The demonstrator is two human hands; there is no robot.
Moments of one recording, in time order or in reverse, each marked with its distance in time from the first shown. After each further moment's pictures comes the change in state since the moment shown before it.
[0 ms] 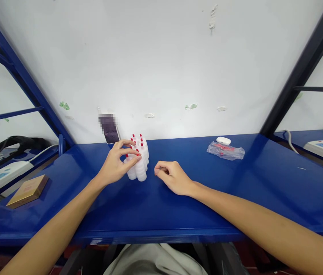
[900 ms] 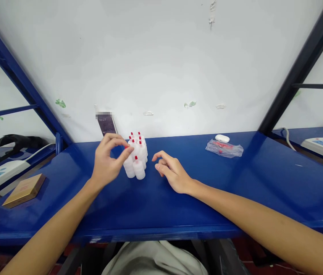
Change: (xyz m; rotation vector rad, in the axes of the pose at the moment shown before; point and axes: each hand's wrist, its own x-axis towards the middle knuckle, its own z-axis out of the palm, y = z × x) left_hand 0.001 0.016 -0.005 0.001 0.308 0.099; right_hand -0.002 0.003 -0.002 0.171 0.066 -0.111
